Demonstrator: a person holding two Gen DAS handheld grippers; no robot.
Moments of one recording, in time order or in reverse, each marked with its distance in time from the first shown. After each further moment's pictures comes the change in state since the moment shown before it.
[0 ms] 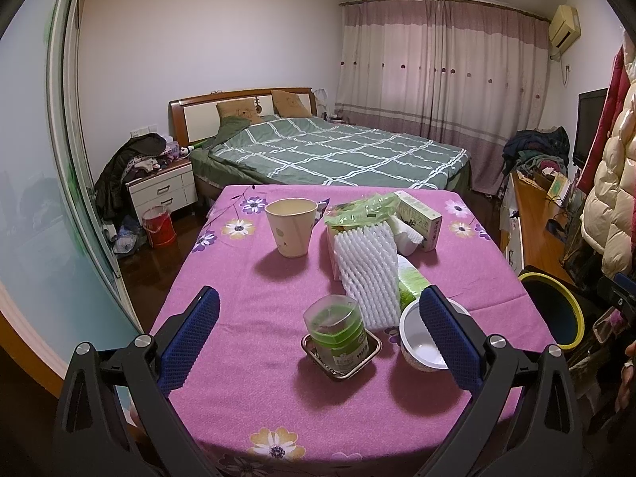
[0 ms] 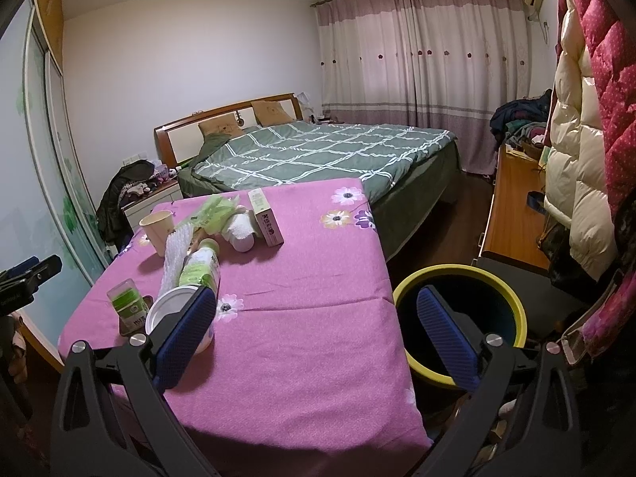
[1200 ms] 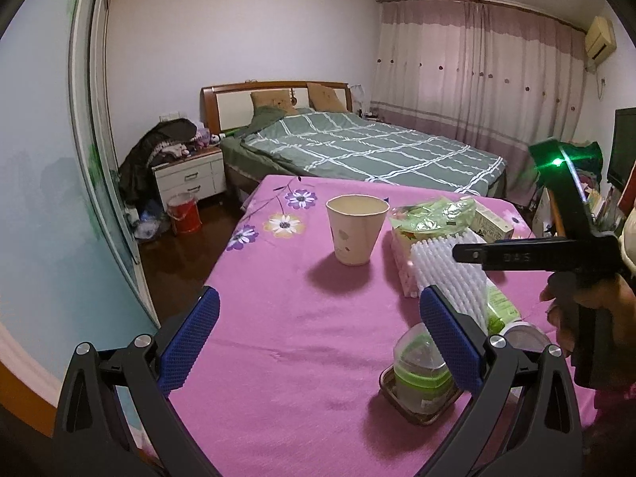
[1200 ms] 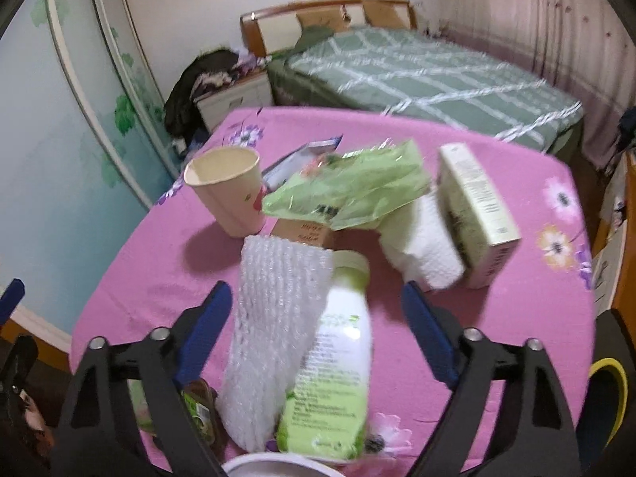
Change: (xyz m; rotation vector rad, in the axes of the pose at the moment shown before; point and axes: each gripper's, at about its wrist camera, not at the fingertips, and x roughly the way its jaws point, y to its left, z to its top) left arm 0.077 0.067 0.008 -0.082 0.029 0.095; right arm 0.255 0.186 0.065 -0.228 0.443 0.308
